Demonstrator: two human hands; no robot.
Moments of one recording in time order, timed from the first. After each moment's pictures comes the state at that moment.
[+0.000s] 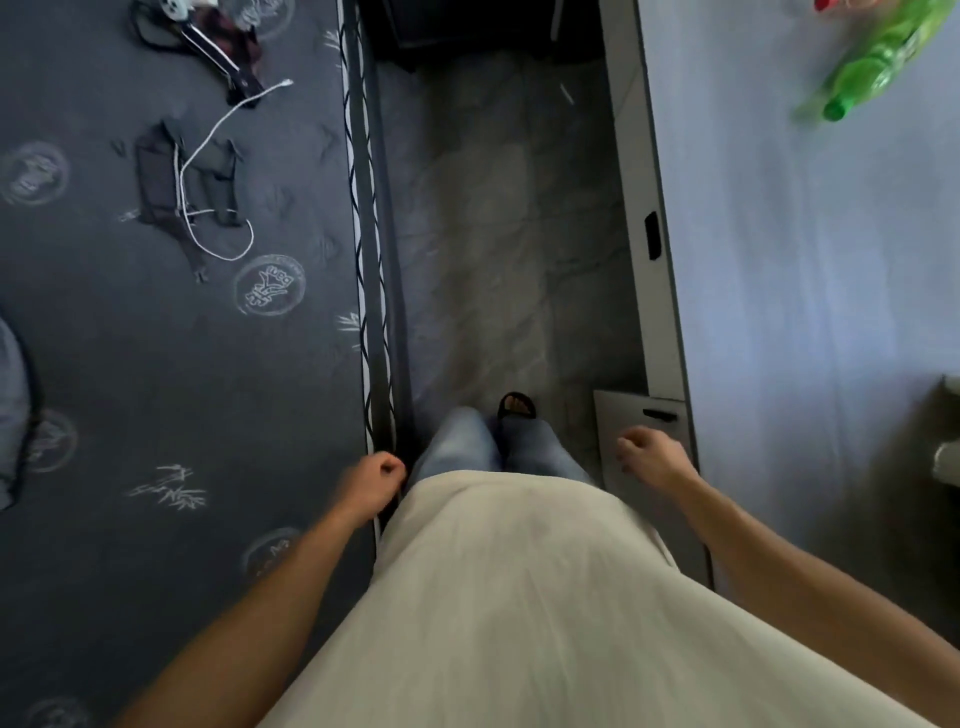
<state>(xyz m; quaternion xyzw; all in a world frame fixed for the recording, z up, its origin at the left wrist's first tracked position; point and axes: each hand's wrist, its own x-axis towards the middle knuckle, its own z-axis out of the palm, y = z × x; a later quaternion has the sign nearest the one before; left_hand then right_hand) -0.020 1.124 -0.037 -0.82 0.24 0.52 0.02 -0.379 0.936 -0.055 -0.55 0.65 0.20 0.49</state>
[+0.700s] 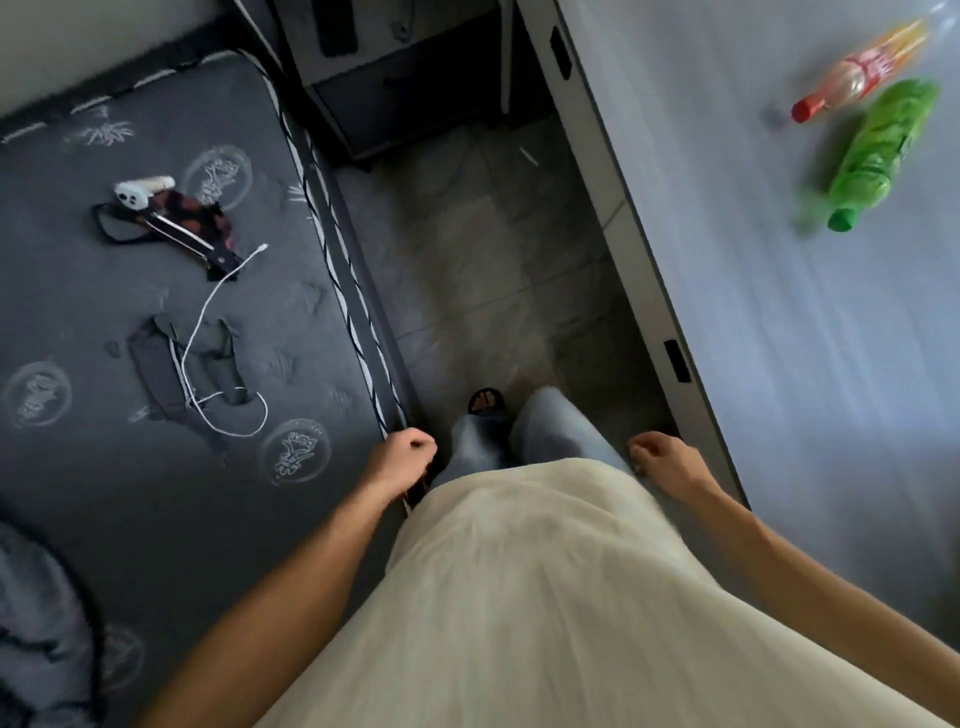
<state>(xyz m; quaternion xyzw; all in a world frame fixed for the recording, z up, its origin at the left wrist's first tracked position) 0.139 0.810 -0.043 -0.78 0.29 0.56 0.02 -0.241 0.751 -0.055 -0.50 0.70 0.15 0.49</state>
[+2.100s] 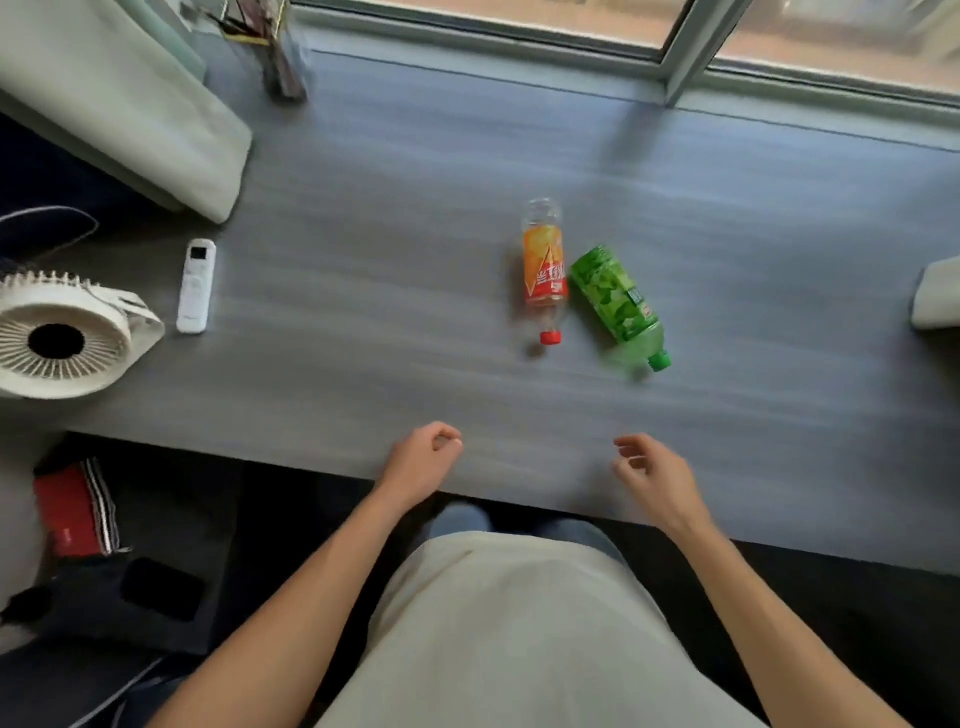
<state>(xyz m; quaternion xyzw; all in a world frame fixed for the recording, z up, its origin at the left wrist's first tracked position) -0.057 0.177 -0.018 -0.47 0.69 0.50 0.25 -0.239 0.447 -0.005 -0.12 0.89 -0.19 0.40</state>
